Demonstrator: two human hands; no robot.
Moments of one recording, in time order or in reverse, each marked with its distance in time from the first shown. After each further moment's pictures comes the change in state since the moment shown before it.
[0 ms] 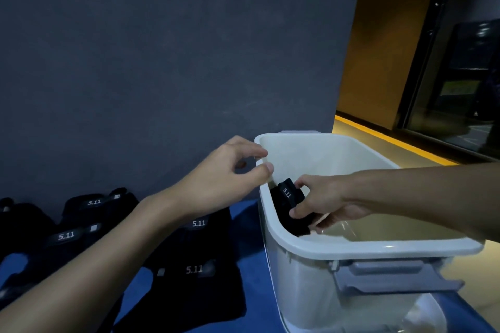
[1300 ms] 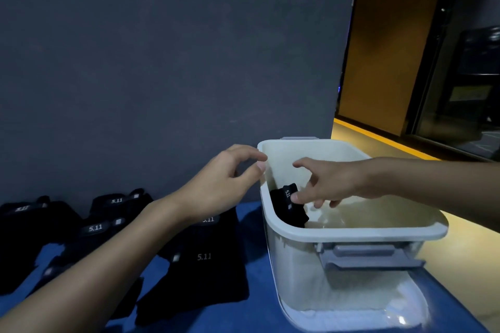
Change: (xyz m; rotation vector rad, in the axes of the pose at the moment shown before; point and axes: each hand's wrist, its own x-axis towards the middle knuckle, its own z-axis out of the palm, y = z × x) left_hand -0.024 0.019 -0.007 0.039 0.055 0.012; right_hand -0.051 -0.023 -0.021 -0.454 0.049 -0.176
